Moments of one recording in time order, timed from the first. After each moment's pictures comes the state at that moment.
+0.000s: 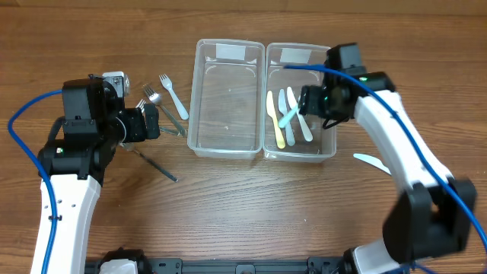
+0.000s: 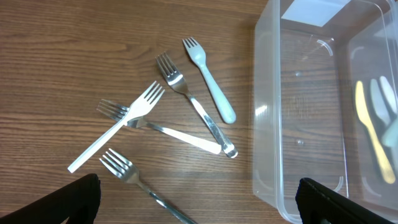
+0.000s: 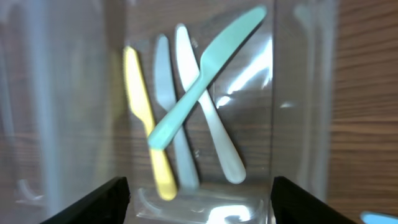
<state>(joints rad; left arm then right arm) 0.05 1.17 1.06 -0.76 0.13 -0.10 0.18 1.69 1.40 -0.91 -0.11 0.29</state>
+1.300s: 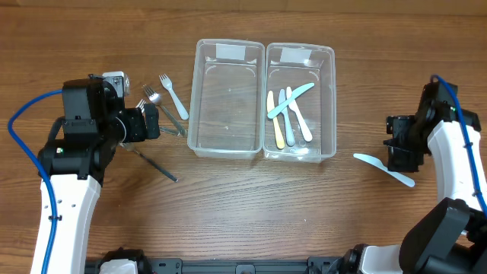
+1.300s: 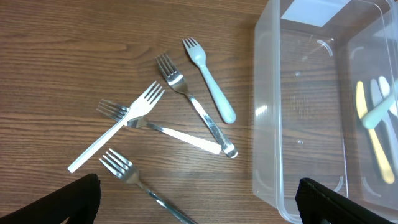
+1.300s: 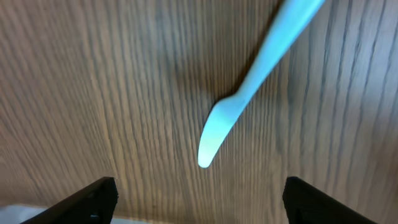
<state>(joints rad) 0.05 1.17 1.06 -0.76 0.13 -0.10 -0.35 1.59 1.16 -1.01 -0.02 1.31</state>
